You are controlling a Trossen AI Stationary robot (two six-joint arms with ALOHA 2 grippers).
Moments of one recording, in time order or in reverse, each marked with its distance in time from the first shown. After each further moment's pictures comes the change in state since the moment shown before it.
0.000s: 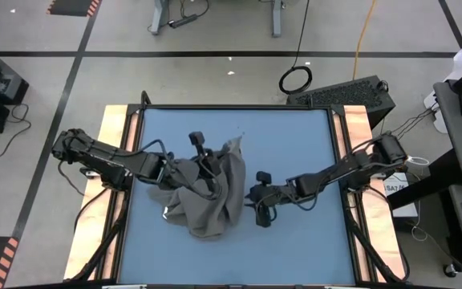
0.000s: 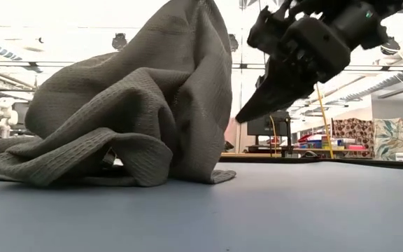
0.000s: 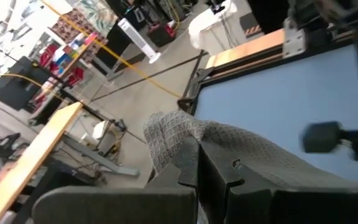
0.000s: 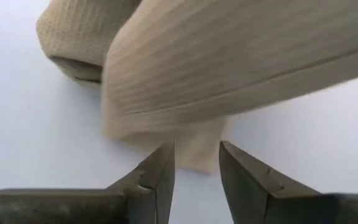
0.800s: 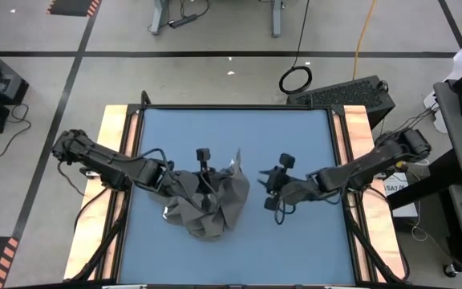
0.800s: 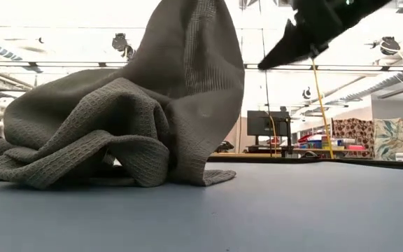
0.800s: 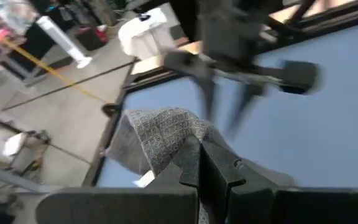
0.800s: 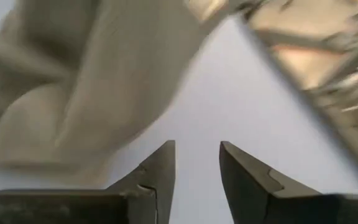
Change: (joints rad) left arm -0.067 0.010 0.000 -0.093 0.250 -0.157; right arm 0.081 -0.290 0.000 -0.248 0.499 -0.029
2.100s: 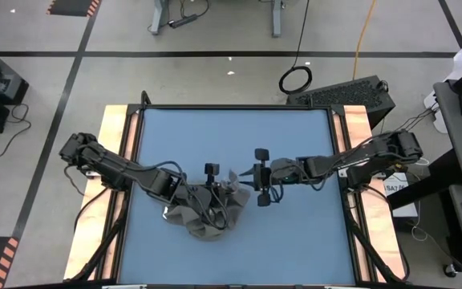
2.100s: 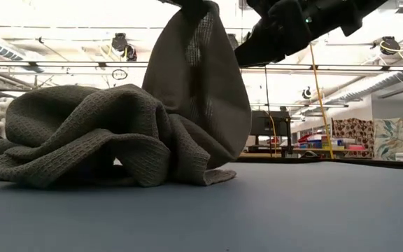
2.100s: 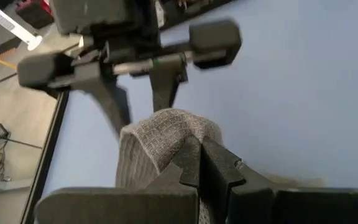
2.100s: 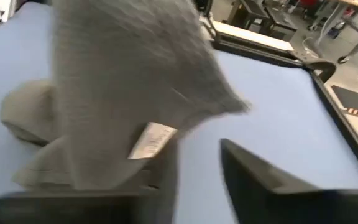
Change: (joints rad) left arm -0.030 0.105 -0.001 -0.081 0.102 -0.052; right arm -0.235 0.117 0.000 0.348 -0.549 -0.389
